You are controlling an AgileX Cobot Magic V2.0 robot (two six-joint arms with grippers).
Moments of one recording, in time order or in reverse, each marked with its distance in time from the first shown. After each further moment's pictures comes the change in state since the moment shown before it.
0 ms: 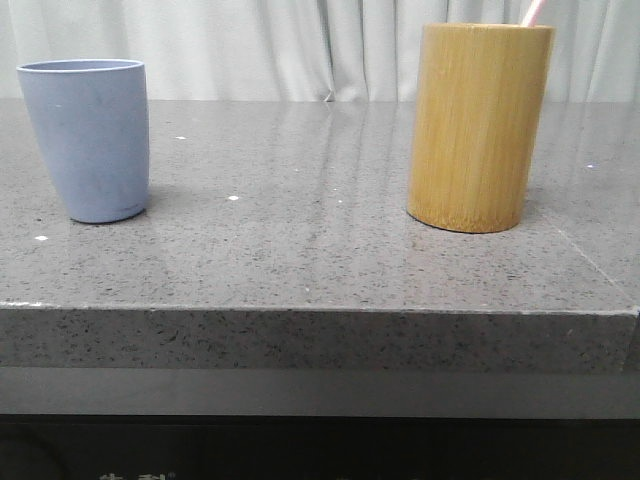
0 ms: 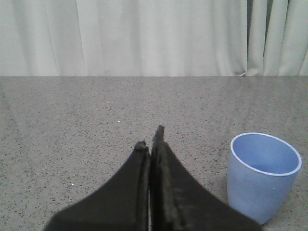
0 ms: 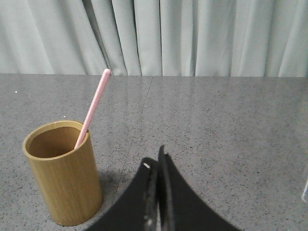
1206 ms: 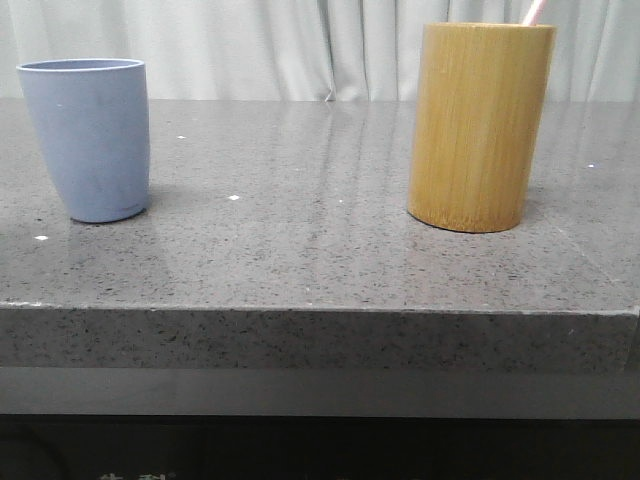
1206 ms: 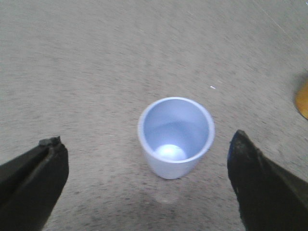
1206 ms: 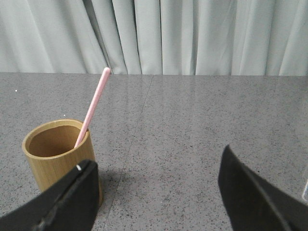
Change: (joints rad) left arm -0.257 0.634 -0.635 -0.082 0.545 0.121; right arm 0.000 0.000 0.000 0.000 0.002 0.000
